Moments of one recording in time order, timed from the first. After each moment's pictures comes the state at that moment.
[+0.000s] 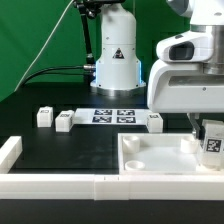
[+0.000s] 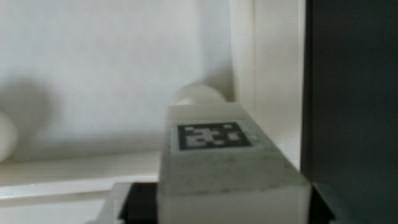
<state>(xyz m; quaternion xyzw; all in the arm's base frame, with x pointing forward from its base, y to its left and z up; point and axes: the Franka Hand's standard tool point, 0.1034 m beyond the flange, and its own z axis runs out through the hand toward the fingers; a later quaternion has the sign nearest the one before) 0.625 0.127 0.076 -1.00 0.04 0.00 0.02</state>
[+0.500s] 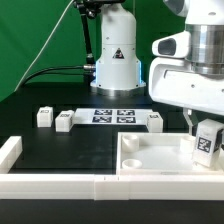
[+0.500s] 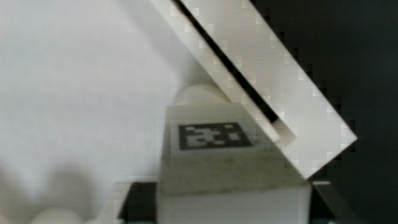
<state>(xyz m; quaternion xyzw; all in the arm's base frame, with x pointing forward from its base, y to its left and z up) 0.626 0.116 0.074 -0.91 0.41 0.00 0.02</state>
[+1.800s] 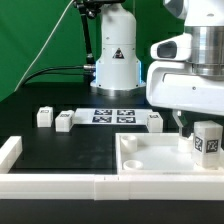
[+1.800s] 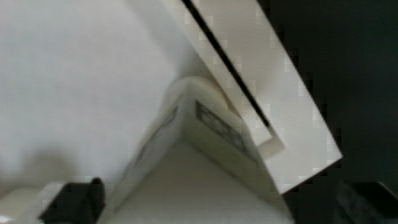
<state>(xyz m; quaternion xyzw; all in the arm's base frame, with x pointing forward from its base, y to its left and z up) 0.629 0.122 0.075 -0.97 0.23 -0.01 0.02</state>
